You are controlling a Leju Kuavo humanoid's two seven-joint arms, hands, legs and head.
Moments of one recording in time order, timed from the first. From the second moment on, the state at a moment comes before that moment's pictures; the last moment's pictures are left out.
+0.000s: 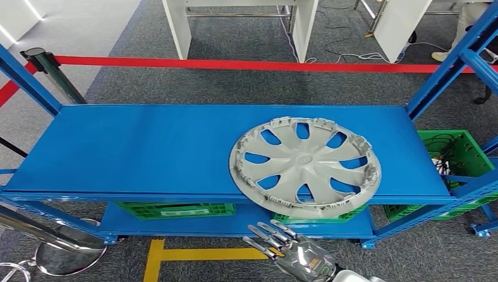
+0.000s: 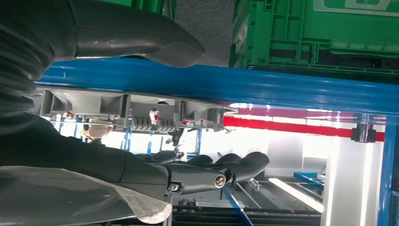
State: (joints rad) left arm -0.06 -0.03 -1.10 -0.19 0.37 0.15 -0.03; right arm 0.06 -0.34 0.79 -1.42 1.44 -0.70 -0.10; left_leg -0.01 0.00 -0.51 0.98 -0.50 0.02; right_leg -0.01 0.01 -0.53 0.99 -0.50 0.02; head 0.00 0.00
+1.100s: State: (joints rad) left arm -0.06 -0.04 -1.10 -0.19 0.37 0.15 -0.03; right arm 0.04 -0.33 0.81 -1.37 1.42 -0.70 -0.09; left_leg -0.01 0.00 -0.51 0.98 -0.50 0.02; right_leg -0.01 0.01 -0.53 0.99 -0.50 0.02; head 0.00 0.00
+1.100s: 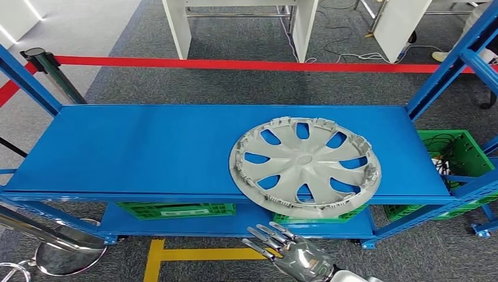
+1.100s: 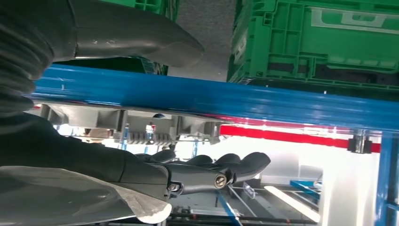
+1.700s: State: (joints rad) left arm -0.10 -0.05 -1.19 -0.19 0.26 0.10 -0.02; right arm -0.27 -0.03 0.78 -1.28 1.24 -0.63 -0.13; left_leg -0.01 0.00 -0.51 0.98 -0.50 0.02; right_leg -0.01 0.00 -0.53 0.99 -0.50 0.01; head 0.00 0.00
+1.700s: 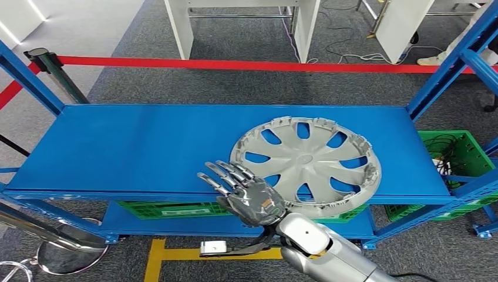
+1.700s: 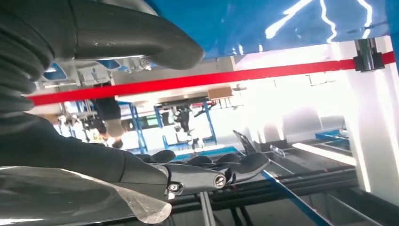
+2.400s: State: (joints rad) left arm -0.10 -0.05 -1.22 -0.19 0.26 0.11 -0.02; right arm -0.30 -0.03 0.78 -1.25 1.24 -0.68 -0.09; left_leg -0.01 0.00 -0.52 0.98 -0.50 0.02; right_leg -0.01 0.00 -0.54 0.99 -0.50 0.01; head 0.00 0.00
